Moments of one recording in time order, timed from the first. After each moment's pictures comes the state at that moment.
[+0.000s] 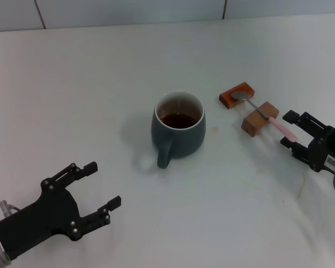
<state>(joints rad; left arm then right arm) -0.36 -2.06 -0.44 0.15 2.84 1.66 -0.42 0.33 2.07 -0.01 -0.18 -2.10 -1.37 2.04</state>
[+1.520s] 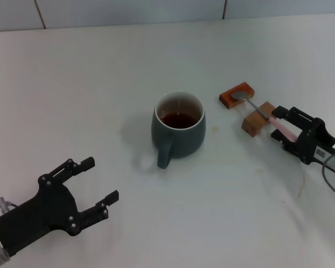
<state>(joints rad) -0.36 -2.06 -0.44 0.15 2.82 1.66 -0.42 0.39 2.06 -0.01 -0.16 -2.12 -1.31 2.07</state>
